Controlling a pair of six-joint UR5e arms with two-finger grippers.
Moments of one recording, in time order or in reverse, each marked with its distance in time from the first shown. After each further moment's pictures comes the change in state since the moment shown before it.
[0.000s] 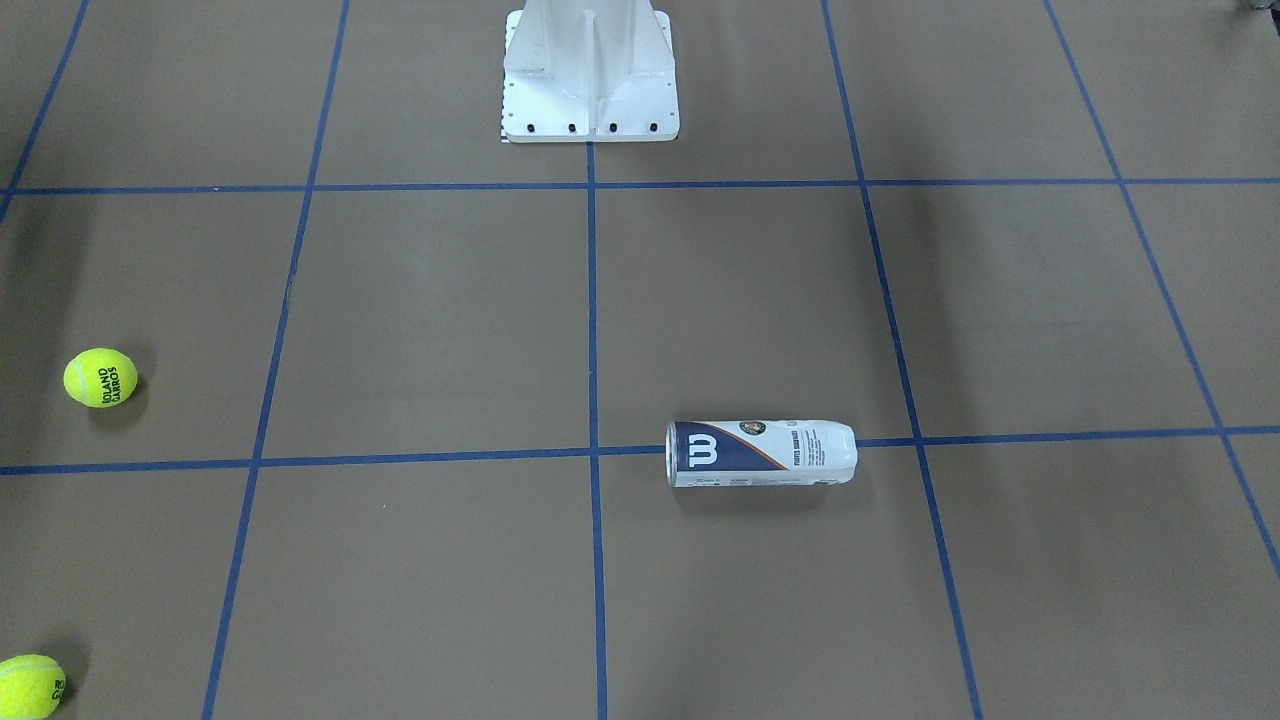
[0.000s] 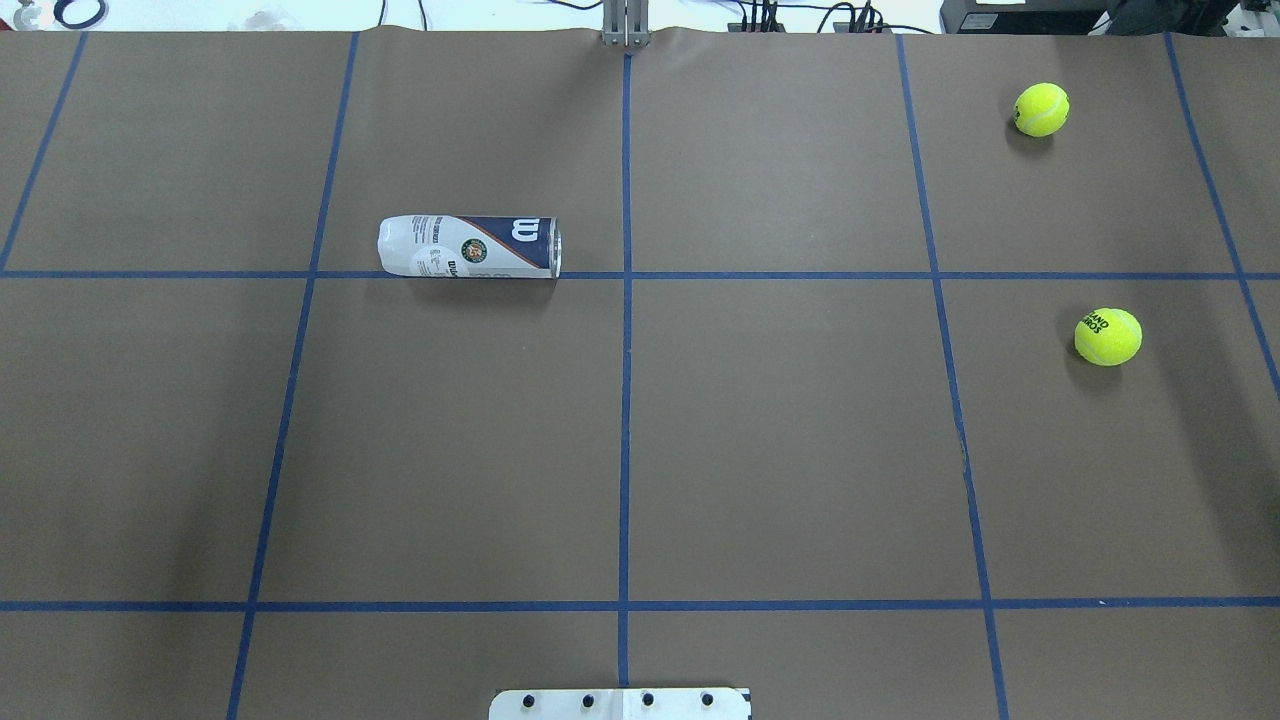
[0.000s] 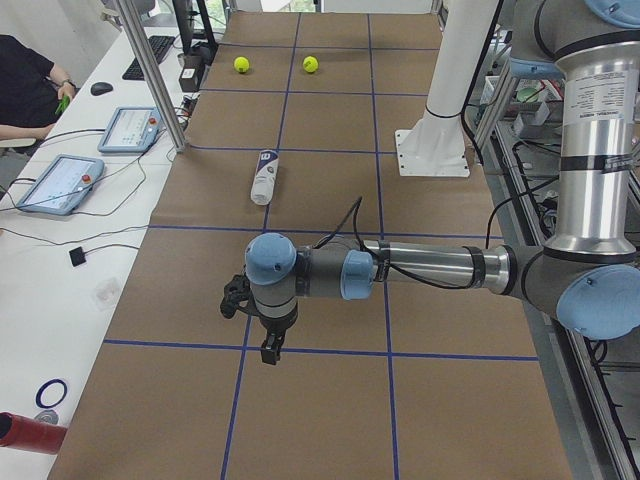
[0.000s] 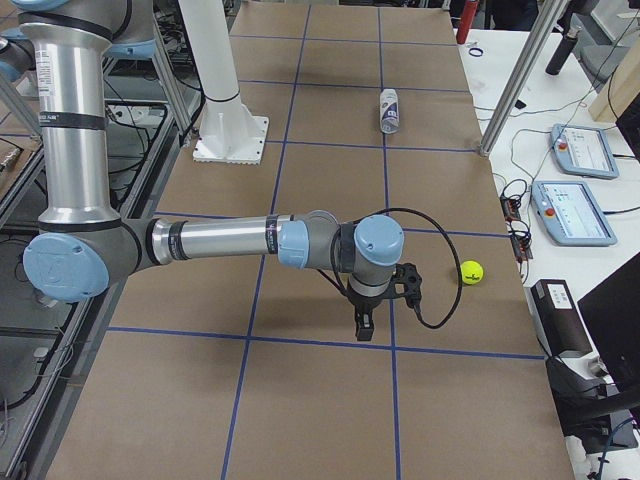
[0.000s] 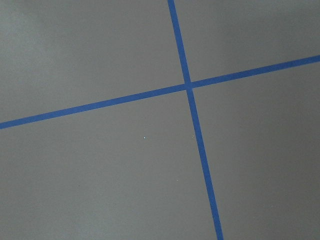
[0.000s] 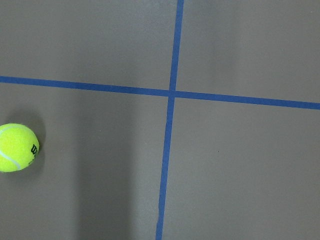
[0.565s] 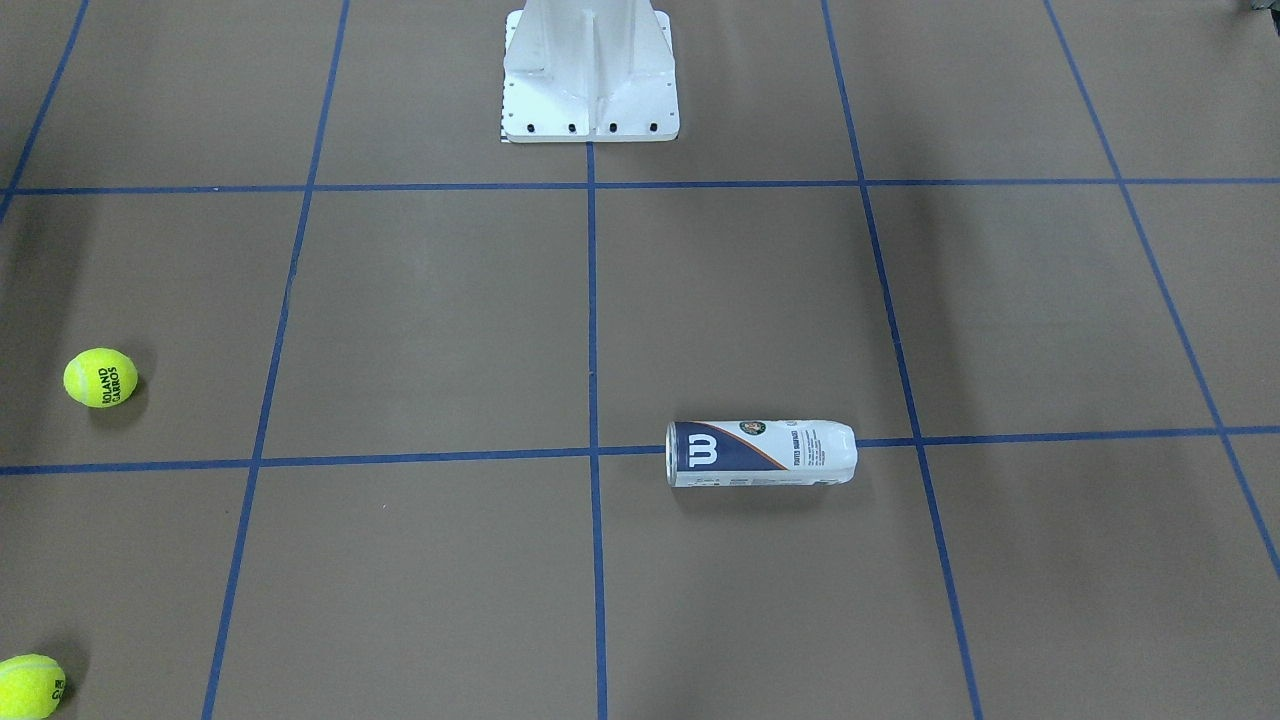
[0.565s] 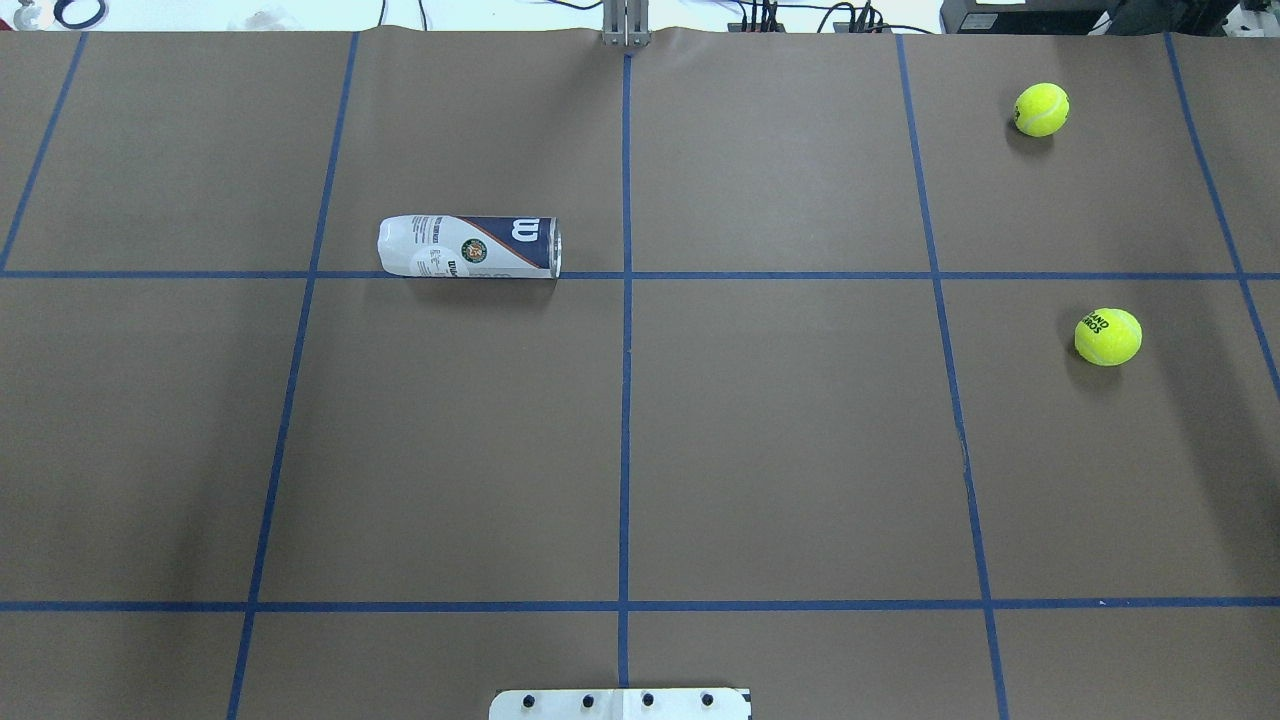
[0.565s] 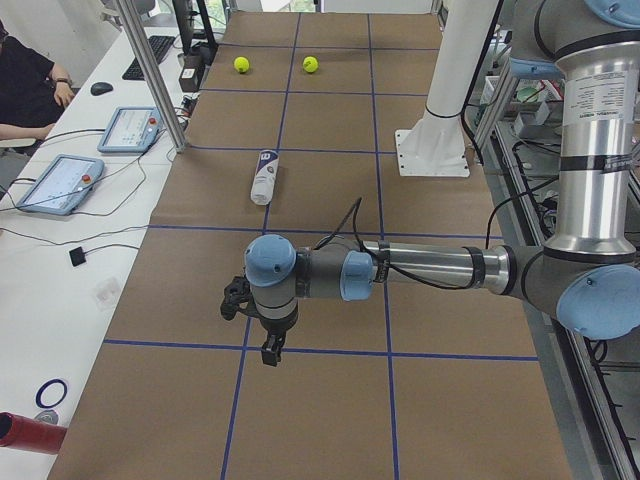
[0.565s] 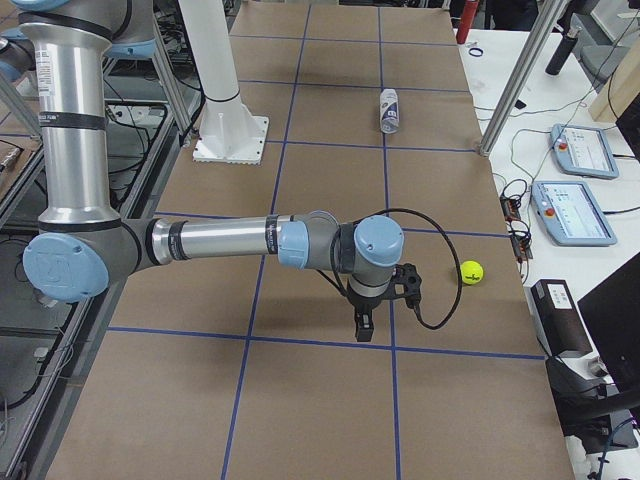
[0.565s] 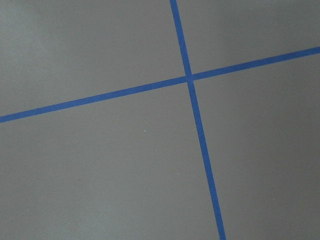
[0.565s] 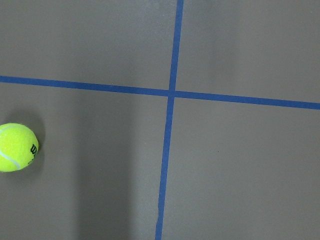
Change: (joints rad) left arm 0.000 0.000 0.009 0.002 0.001 0.001; right arm 0.000 -0.002 -0.003 0.000 0.000 -0.001
